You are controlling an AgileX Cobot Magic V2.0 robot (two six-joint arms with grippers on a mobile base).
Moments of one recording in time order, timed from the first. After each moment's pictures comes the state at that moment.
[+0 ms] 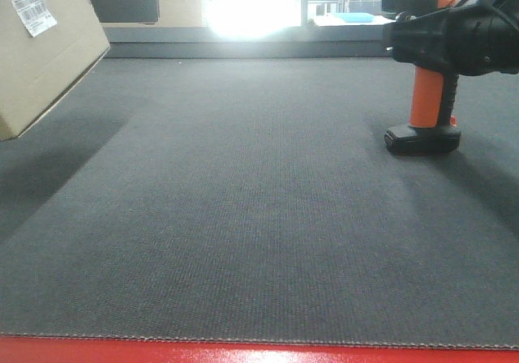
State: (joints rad) left arm -0.01 1.59 -1.64 -0.14 1.23 0.08; right arm 0.19 1.69 -0.73 0.31 -0.72 -0.08
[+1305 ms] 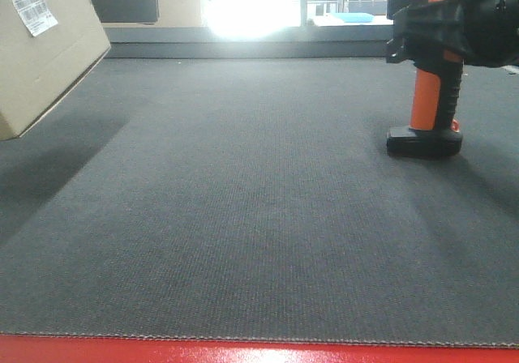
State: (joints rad) left arm -0.01 1.59 -1.64 -0.14 1.23 0.08; right arm 0.18 1.51 -0.73 0.30 -0.32 -0.12
